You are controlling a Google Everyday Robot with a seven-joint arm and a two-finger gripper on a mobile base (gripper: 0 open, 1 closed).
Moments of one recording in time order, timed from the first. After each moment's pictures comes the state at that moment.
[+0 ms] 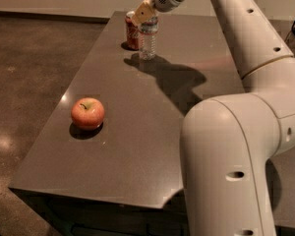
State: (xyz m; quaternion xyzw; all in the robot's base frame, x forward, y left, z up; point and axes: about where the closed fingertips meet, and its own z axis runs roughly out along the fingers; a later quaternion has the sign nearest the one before) arm 0.810 -0.001 0.966 -0.42 0.81 0.16 0.39
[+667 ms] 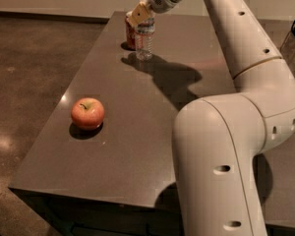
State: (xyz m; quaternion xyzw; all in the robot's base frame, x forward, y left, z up) arm 0.816 0.010 0.959 -0.42 0.80 0.17 0.38
